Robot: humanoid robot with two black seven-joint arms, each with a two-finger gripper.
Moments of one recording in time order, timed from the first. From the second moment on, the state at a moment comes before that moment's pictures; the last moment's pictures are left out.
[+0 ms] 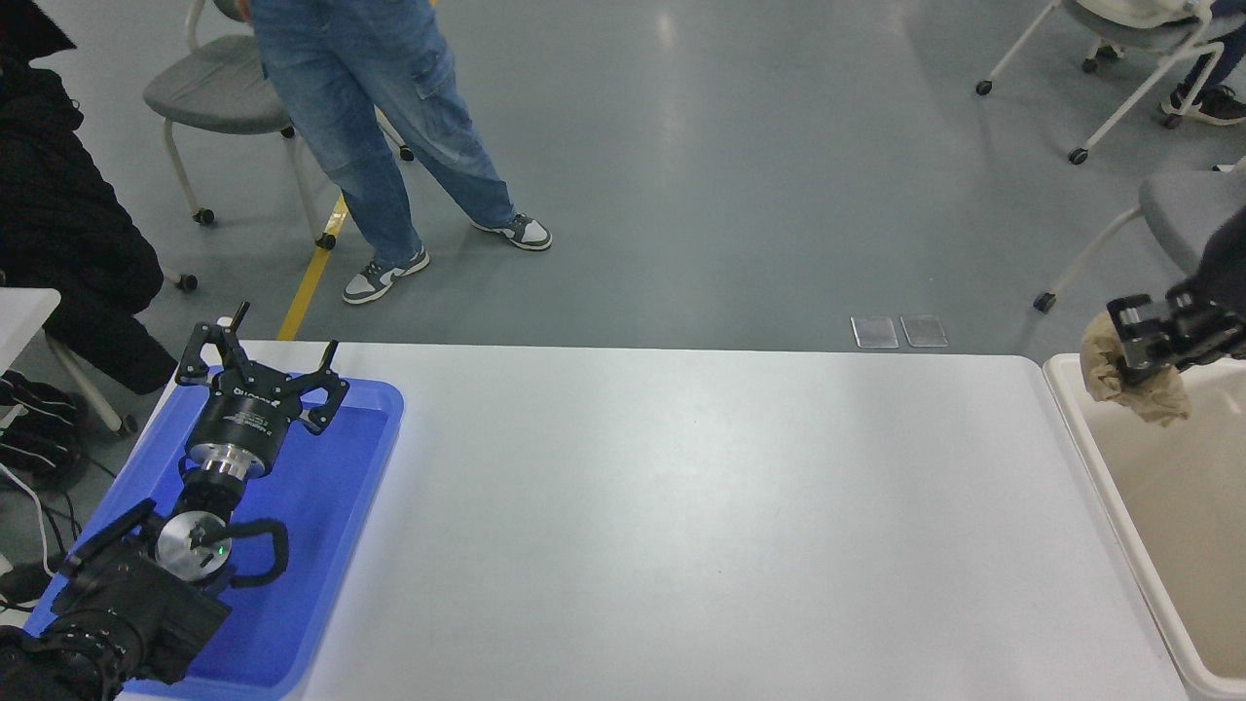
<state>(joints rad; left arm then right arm) -0.64 0.20 -0.88 -0.20 -0.21 -0.79 -0.29 2.34 -0.68 -1.36 1.48 -0.48 0.72 -0.18</state>
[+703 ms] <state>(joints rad) -0.64 0.20 -0.88 -0.20 -0.21 -0.79 -0.29 1.19 -0.59 -1.00 0.49 -0.48 0.38 -0.17</state>
